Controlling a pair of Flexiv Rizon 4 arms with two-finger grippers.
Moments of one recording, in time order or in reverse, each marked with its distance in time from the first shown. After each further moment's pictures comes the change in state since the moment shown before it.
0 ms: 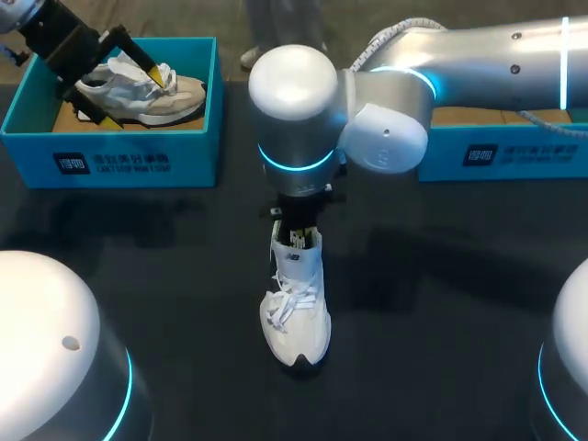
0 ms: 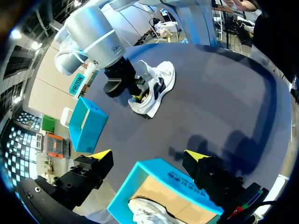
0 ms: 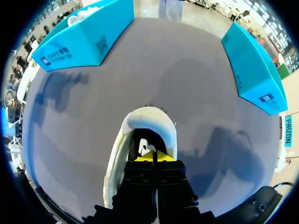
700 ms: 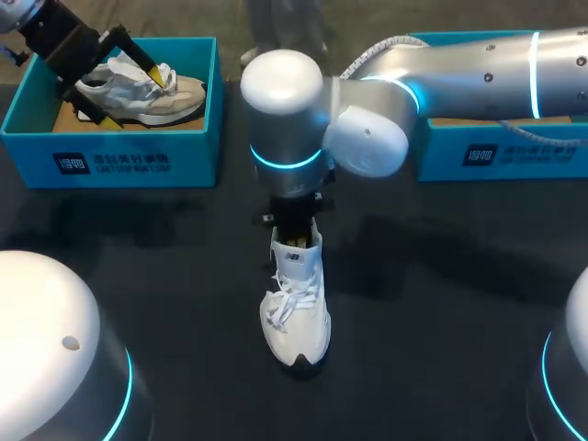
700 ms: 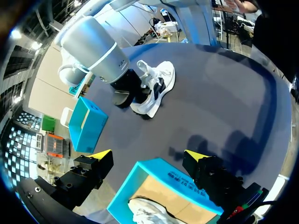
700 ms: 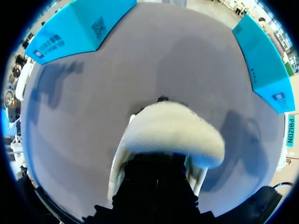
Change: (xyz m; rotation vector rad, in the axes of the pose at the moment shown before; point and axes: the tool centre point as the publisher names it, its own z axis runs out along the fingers) left arm 0.000 0.000 0.000 0.000 0.000 0.000; right arm 0.017 -0.007 0.028 0.128 0.023 0.004
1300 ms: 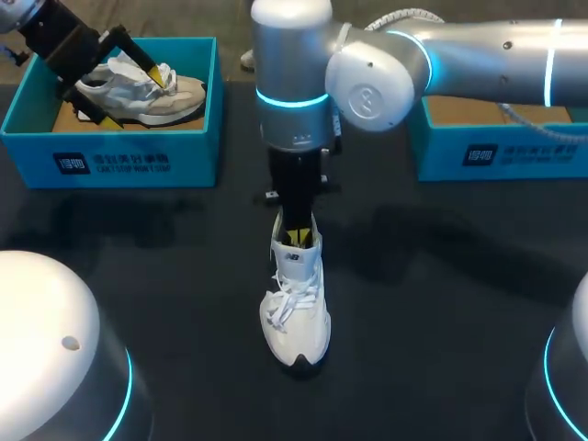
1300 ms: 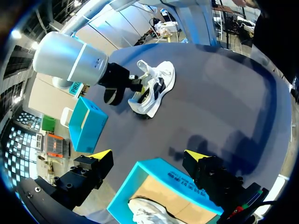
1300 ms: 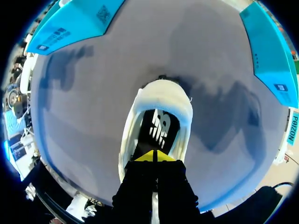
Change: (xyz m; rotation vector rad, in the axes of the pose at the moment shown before) left arm 0.000 0.000 0.000 0.000 0.000 0.000; right arm -0.003 -0.023 -0.051 0.268 0.073 -0.018
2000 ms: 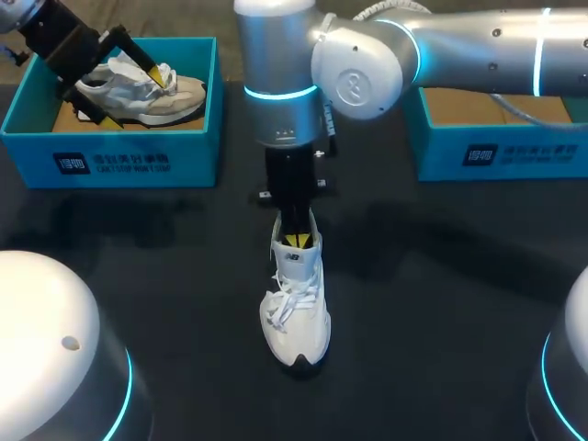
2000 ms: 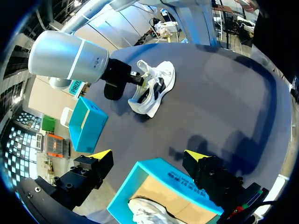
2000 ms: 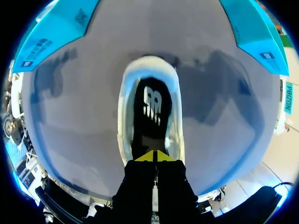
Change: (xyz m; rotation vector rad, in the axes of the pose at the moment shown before) left arm 0.000 0.000 0.000 0.000 0.000 0.000; right arm 0.008 -0.032 -0.011 0.092 -0.059 0.214
